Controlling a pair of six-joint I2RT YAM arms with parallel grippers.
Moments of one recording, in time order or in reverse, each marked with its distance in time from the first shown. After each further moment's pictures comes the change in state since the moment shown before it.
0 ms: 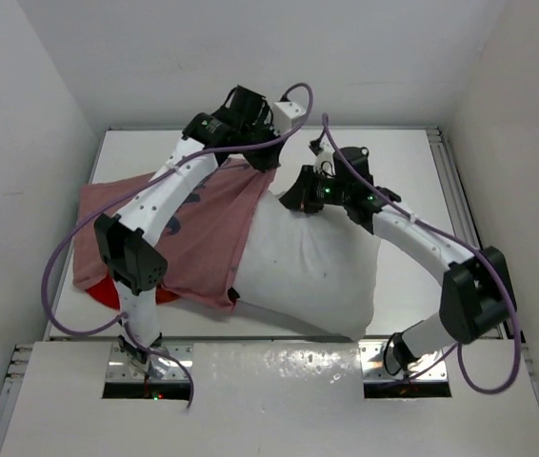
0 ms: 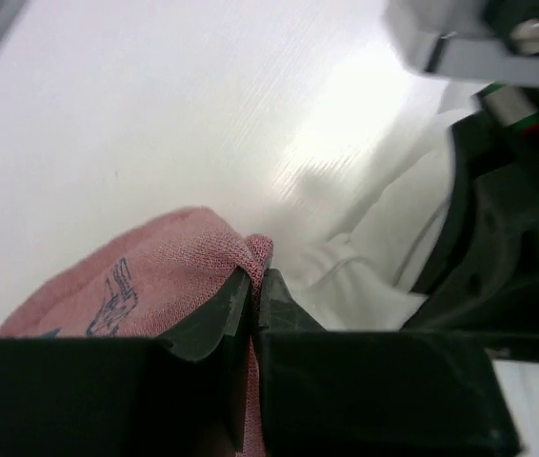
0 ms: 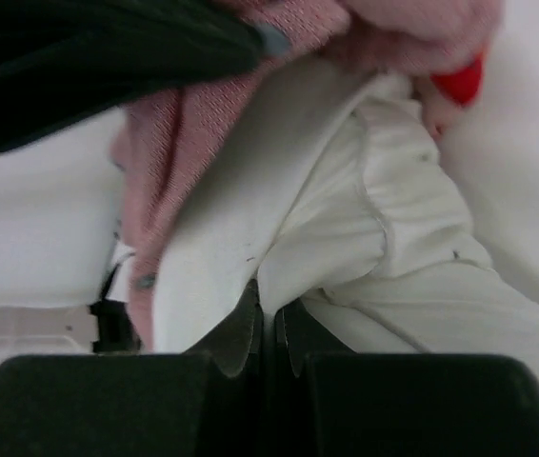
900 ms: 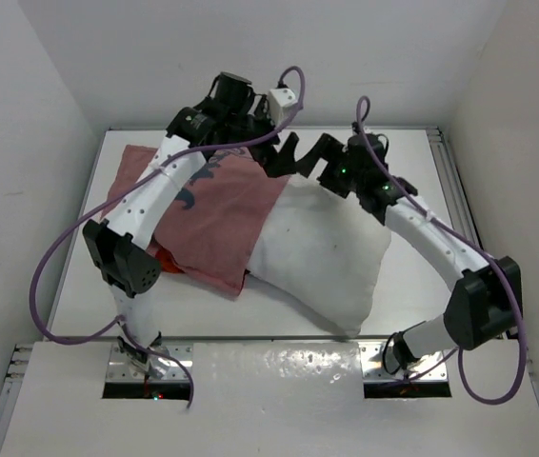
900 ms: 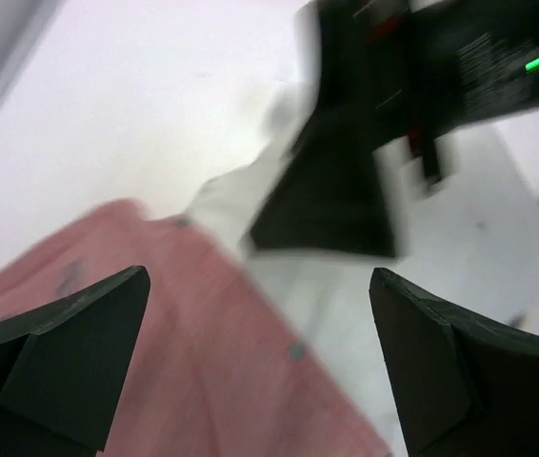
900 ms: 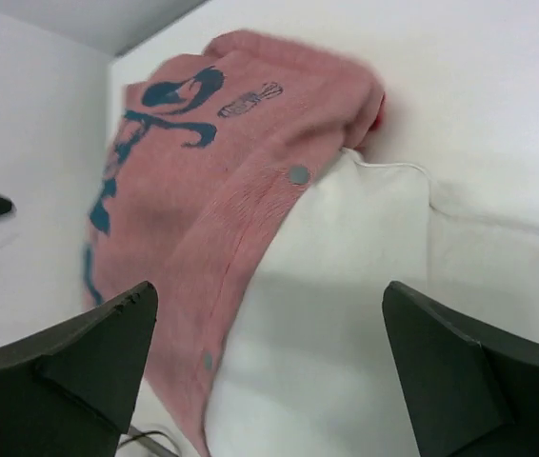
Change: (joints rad) left arm 0.023 -0.054 0.054 0.038 0.331 0.038; right arm -0.043 -0.076 0.047 -0.050 0.467 0.215
